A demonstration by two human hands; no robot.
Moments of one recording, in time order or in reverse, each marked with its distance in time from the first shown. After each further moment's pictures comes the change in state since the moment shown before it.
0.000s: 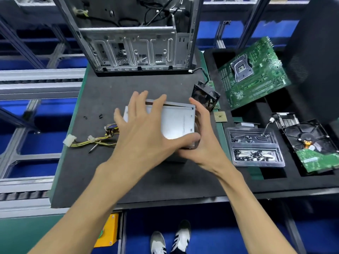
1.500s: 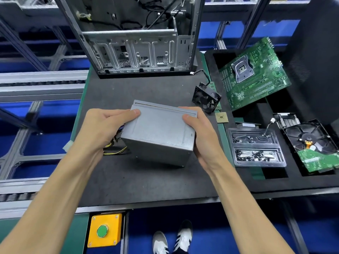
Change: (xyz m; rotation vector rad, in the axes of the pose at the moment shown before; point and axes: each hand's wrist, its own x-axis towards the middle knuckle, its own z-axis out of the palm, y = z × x) left_hand 0.018 -0.078 -0.023 -0.983 0.052 -0.360; right_hand 0.023 -0.024 0.022 0.435 0.240 0.330
